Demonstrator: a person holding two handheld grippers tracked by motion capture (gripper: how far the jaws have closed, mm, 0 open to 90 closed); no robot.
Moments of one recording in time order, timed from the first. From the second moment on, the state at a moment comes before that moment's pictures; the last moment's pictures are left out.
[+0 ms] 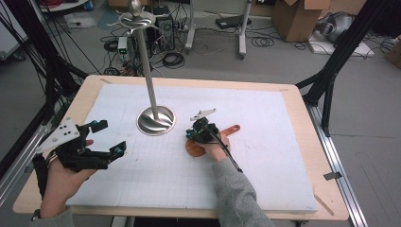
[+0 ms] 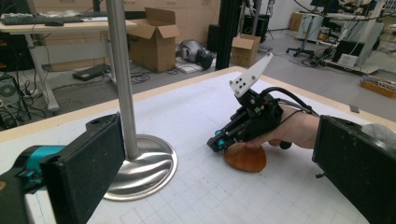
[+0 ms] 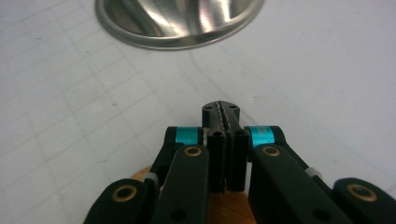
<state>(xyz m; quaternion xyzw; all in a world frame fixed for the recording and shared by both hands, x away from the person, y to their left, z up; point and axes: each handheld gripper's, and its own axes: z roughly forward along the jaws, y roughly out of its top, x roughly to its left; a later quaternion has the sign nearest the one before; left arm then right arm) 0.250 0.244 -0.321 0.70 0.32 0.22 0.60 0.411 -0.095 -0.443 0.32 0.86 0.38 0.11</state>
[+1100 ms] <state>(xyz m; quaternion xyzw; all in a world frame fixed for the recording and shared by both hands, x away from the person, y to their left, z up) 0.254 0.240 -0.326 0.70 0.32 0.22 0.60 0.383 -0.138 -0.437 0.30 0.88 0.35 0.09</state>
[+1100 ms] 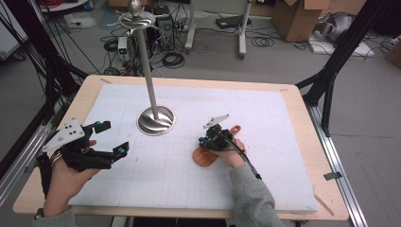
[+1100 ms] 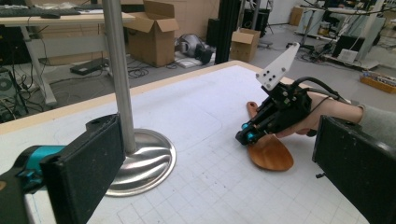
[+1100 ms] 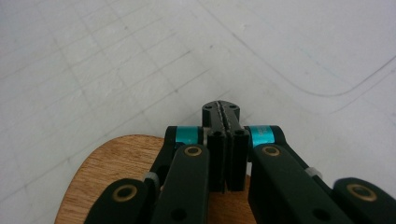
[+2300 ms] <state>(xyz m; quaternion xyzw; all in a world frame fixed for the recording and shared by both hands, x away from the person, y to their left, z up) 0.260 0.226 -0.325 0.71 0.30 0.21 0.60 0.311 -0.206 -0.438 0.26 0.89 0.37 0.06</state>
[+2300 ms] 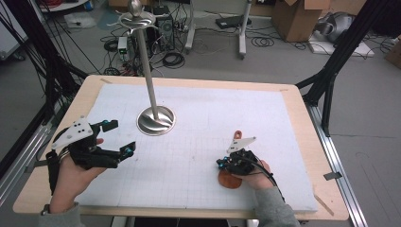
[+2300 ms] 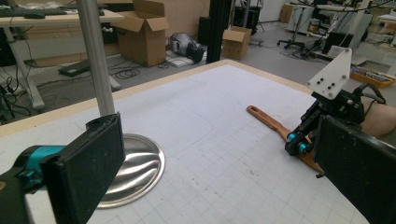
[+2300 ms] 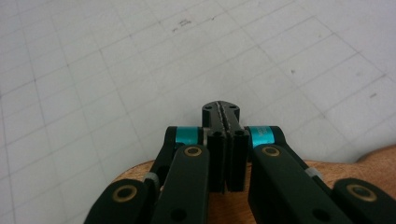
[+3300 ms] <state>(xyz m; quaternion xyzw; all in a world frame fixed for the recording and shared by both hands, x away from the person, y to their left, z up) 0.256 0.227 -0.330 0.72 0.31 0.21 0.58 0.337 -0.282 -0.446 0.37 0.83 0.39 0.12</state>
